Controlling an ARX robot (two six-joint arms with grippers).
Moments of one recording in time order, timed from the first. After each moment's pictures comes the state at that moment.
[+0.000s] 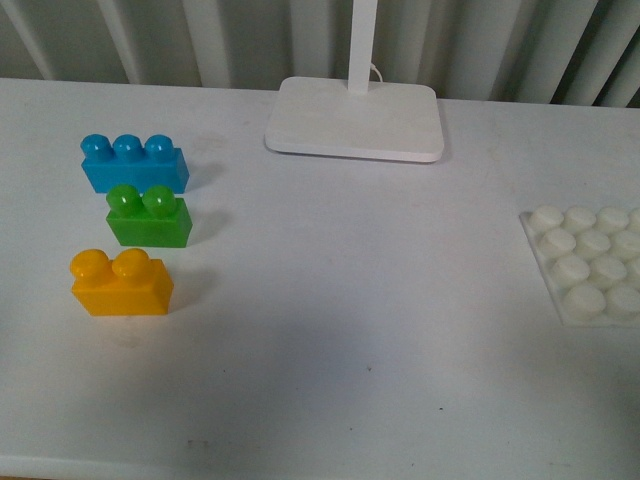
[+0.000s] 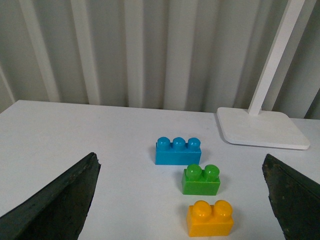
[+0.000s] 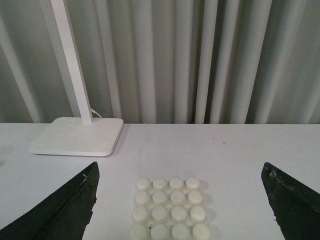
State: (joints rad) left arm 0.00 0.00 0.01 0.00 0.00 0.00; right arm 0.00 0.00 0.01 0.00 0.00 0.00
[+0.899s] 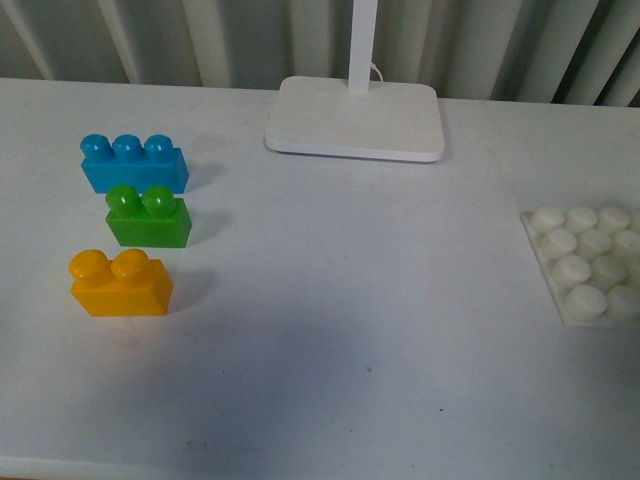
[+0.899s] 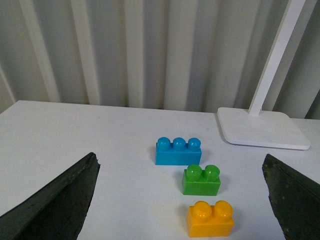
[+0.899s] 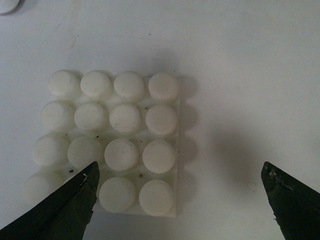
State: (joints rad) left arm 0.00 0.00 0.01 0.00 0.00 0.00; right arm -0.30 1.60 0.53 0.32 -0.31 -0.23
